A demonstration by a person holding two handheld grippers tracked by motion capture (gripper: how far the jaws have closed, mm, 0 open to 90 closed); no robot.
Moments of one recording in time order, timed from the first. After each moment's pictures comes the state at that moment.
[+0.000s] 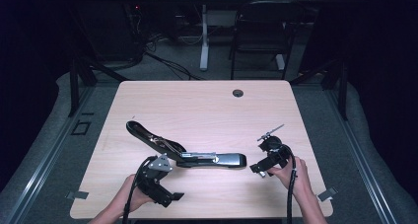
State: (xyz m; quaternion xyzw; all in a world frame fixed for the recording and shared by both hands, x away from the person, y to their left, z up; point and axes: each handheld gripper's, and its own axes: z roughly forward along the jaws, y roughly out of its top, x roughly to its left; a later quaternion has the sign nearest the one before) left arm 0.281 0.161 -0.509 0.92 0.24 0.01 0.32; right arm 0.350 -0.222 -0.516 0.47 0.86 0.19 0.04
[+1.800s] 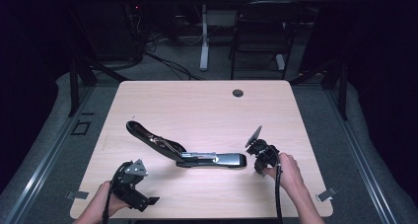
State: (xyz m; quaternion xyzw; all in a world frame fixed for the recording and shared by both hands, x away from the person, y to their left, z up) left arm 0.273 0.218 -0.520 0.92 0.29 0.03 0.27; right arm 0.367 -0.192 -0.538 0.44 0.90 0.01 0.02
